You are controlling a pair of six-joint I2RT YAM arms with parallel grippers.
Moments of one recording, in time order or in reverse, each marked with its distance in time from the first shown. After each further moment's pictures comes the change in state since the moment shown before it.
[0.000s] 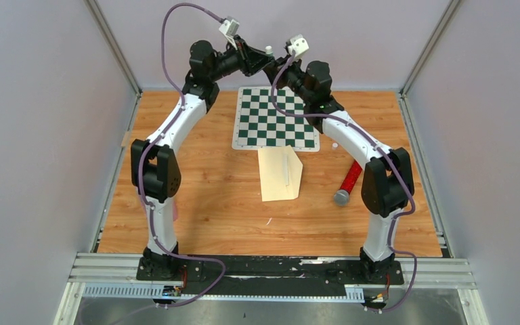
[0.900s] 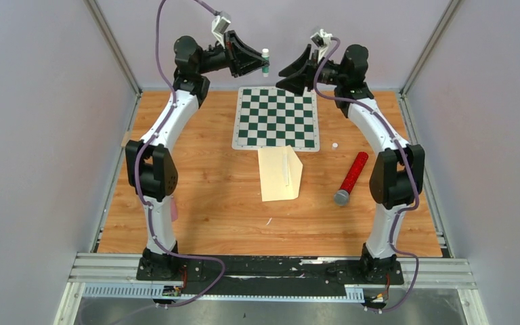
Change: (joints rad) left arm 0.051 -0.022 0.027 0.165 0.308 -0.114; right arm -0.247 0.025 0.093 -0.008 -0.893 0.301
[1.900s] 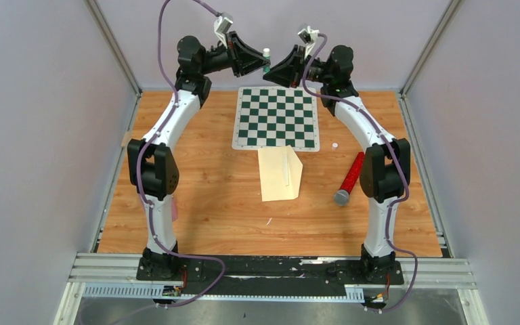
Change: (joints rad) left arm -0.007 0.020 0.014 -0.027 0.001 0.011; right arm 0.076 0.125 0.123 0.147 0.035 0.169
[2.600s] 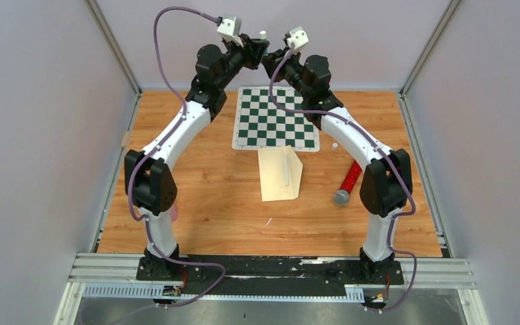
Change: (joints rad) left arm -0.152 -0.160 -0.164 -0.178 -0.895 0.357; right arm 0.190 -0.145 -0.126 -0.171 0.918 -0.465
